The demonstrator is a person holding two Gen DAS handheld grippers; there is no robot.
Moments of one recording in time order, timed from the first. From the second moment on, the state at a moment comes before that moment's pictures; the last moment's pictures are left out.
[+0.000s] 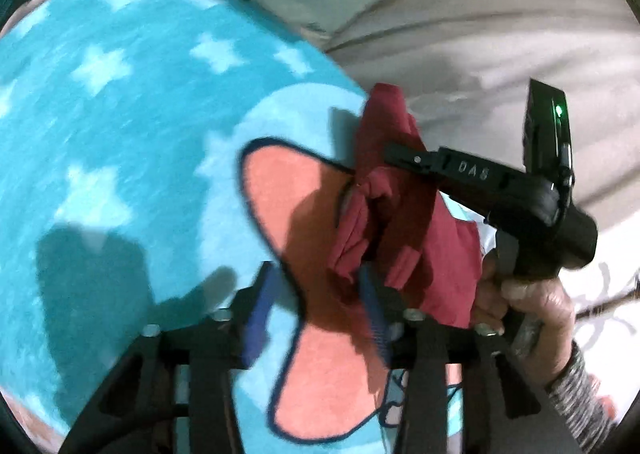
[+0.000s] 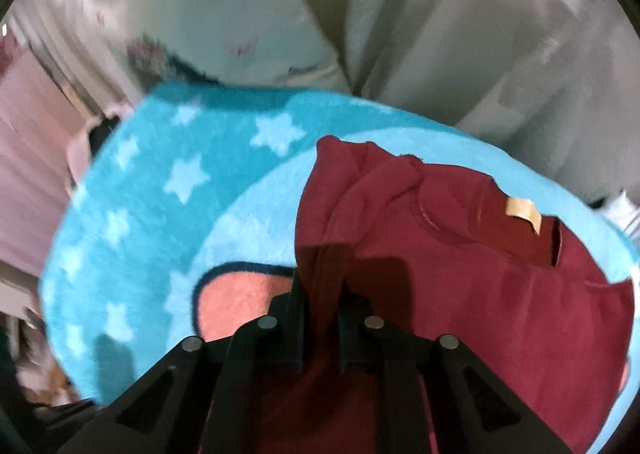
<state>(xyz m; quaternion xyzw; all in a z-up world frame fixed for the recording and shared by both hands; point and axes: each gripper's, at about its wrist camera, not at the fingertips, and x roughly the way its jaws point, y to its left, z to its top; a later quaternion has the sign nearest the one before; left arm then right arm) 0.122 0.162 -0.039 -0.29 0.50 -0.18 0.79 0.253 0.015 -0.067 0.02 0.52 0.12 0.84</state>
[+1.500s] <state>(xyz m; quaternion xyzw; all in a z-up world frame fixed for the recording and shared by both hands) 0.073 -0.031 -0.001 -0.20 0.55 -0.20 0.79 0.072 -0.302 -0.002 0.27 0.38 0.11 0.88</state>
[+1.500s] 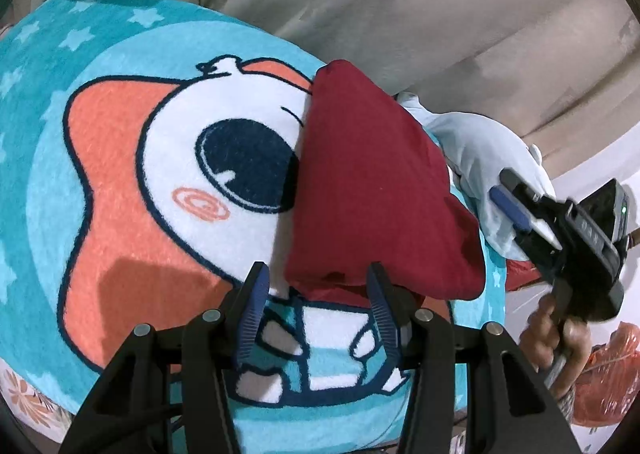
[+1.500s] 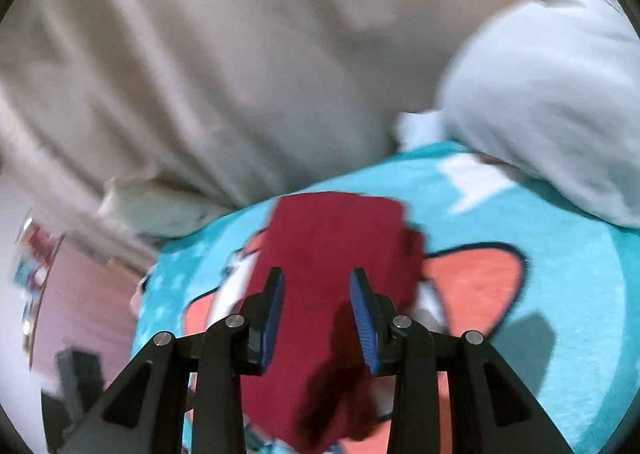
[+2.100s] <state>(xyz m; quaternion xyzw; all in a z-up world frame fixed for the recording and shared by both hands) 0.077 -0.015 0.001 -0.17 0.54 -0.17 0.81 0.080 -0.263 -0.027 0.24 0.42 0.09 0.87</state>
